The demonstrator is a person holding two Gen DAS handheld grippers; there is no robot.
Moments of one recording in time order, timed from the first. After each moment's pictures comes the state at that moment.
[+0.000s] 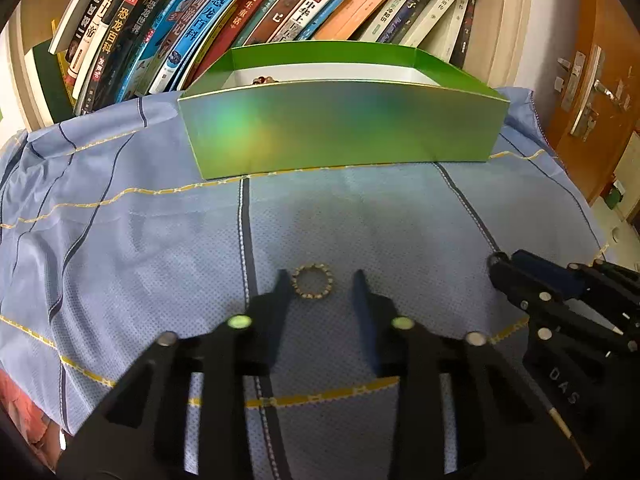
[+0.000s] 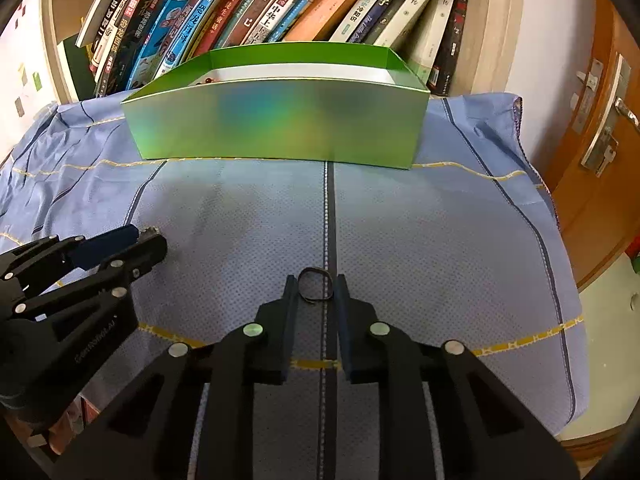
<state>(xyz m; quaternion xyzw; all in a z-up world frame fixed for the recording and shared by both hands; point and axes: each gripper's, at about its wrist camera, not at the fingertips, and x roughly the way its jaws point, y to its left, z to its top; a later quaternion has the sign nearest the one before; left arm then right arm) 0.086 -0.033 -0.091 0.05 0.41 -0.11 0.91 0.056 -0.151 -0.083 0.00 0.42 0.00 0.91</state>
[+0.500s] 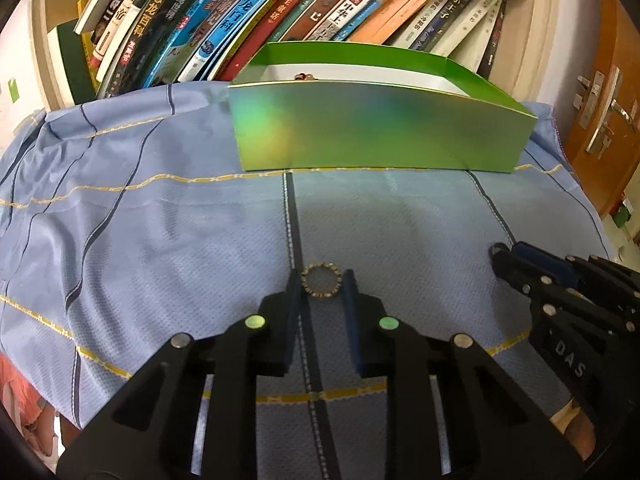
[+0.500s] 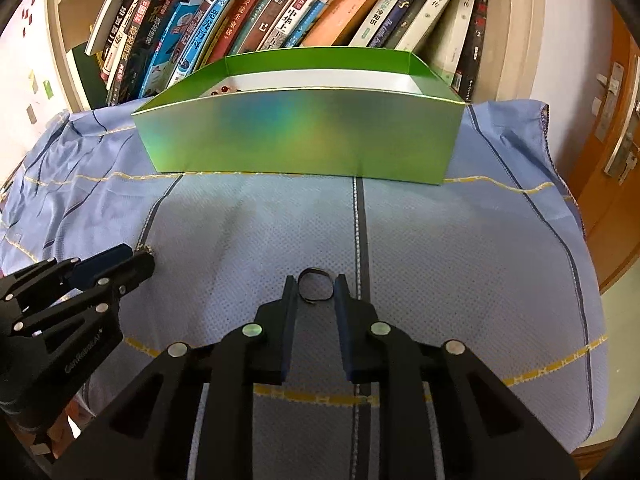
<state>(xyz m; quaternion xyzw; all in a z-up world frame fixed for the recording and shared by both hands) 0.088 -0.008 -0.091 0.03 0.41 -0.08 0.91 0.071 -0.146 -0.084 0.02 0.41 0.04 0.91</state>
